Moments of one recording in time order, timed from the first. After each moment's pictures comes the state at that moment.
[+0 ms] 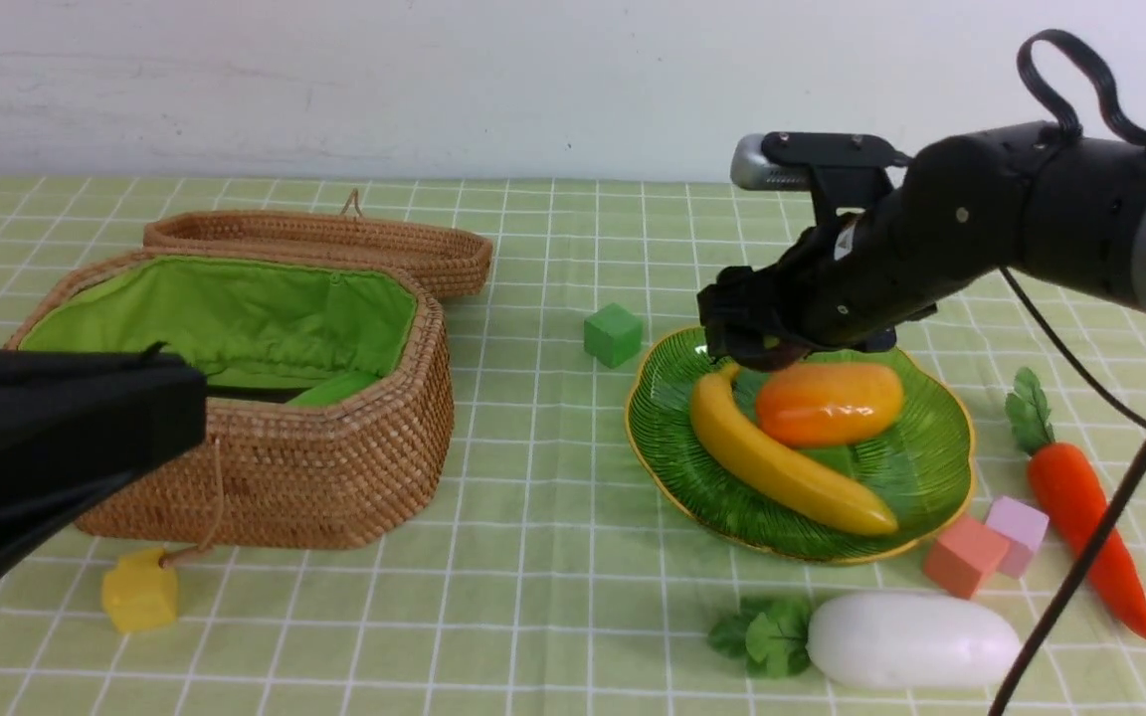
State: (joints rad) right arm 0.37 1.90 -1.48 0.10 0.52 0.22; left arm -0.74 0.59 -0.85 -0.10 0.53 0.06
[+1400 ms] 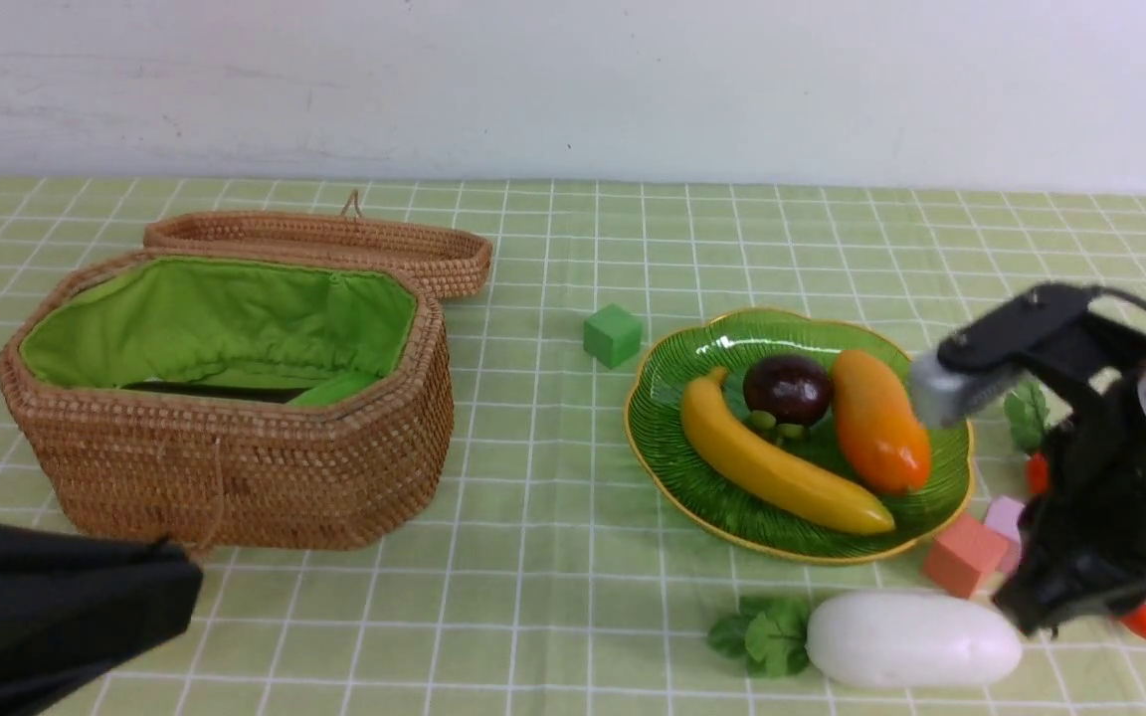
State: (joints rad) right arm 0.37 1.36 -1.04 0.07 1.10 -0.29; left arm -0.74 0.59 -0.85 -0.13 0.79 0.12
